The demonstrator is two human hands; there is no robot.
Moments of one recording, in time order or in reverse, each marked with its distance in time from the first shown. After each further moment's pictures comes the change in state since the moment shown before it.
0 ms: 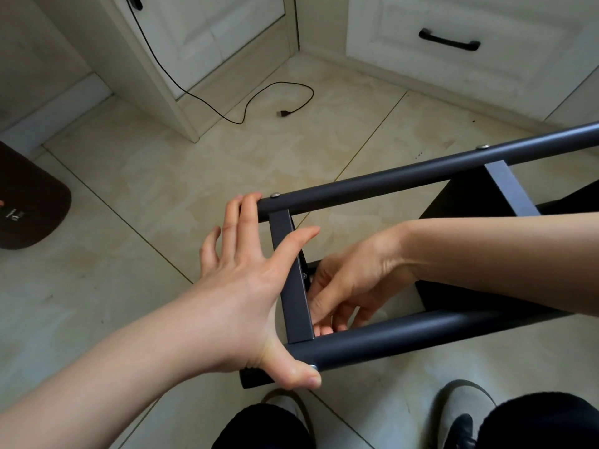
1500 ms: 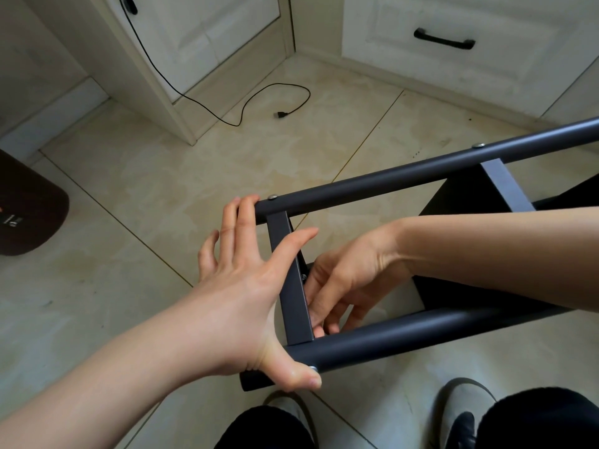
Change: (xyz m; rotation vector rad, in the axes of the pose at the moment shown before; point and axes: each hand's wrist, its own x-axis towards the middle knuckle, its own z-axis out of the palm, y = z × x) left_hand 0.000 0.000 0.000 -0.016 0.021 0.005; right_hand 0.001 -0.001 -0.005 -0.011 -0.048 -0.049
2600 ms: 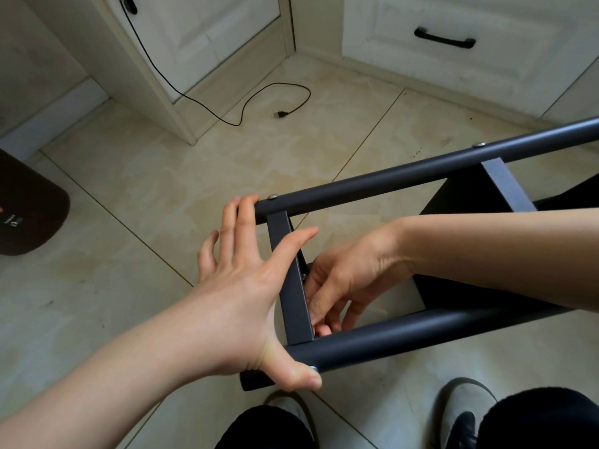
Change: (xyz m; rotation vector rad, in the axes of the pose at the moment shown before) left_hand -0.001 0.001 0.000 0.003 0.017 0.002; right_hand -0.002 -0.003 0.002 -0.069 0.029 -0.029
